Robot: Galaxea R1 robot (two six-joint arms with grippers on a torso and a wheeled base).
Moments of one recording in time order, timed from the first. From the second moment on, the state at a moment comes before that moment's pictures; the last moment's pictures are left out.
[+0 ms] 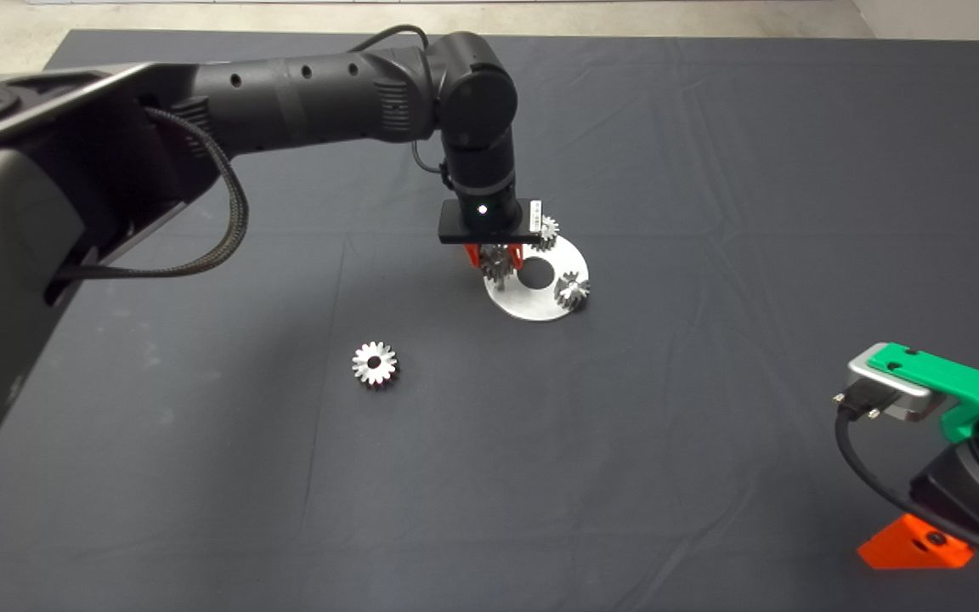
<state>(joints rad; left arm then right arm) -0.46 2.96 -1.66 0.20 1.33 -1.21 0.63 2.13 -0.38 0.20 -1.53 1.30</state>
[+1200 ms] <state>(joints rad) -0.45 2.96 -1.65 0.20 1.36 -1.21 0.63 2.13 -0.38 0.20 -1.53 1.30</state>
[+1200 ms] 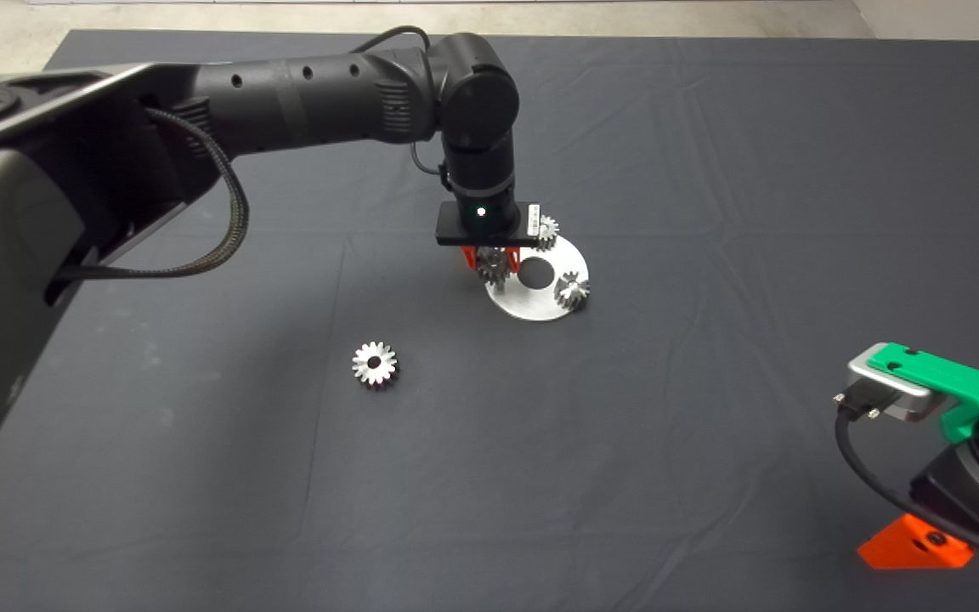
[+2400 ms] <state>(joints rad) -0.44 2.96 -1.66 0.20 1.32 -1.23 0.63 2.13 -0.38 0.20 -1.53 1.30</state>
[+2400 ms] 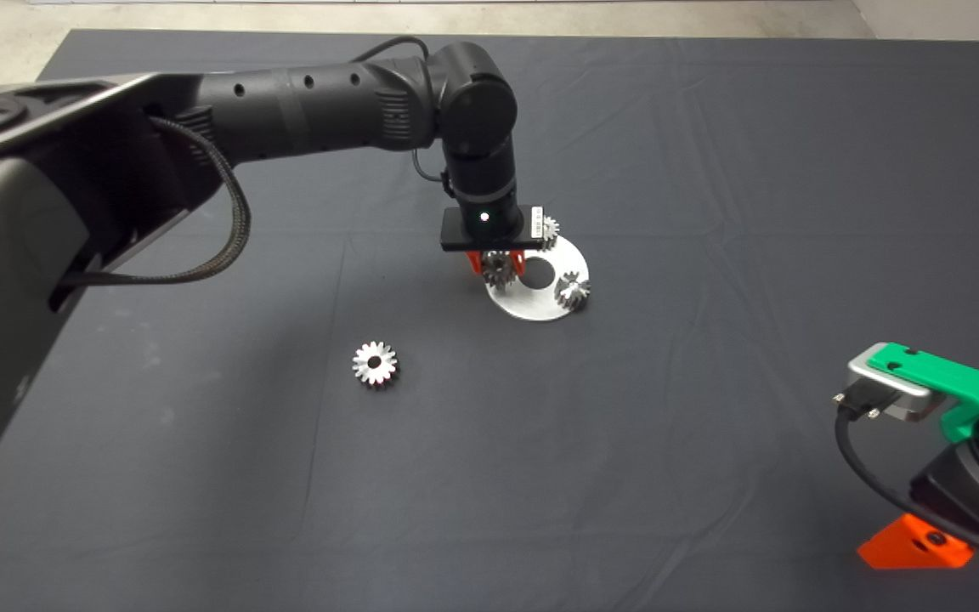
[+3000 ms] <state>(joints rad) -0.44 2.96 -1.66 0.20 1.32 -1.23 0.63 2.13 -0.38 0.20 -1.53 1.30</state>
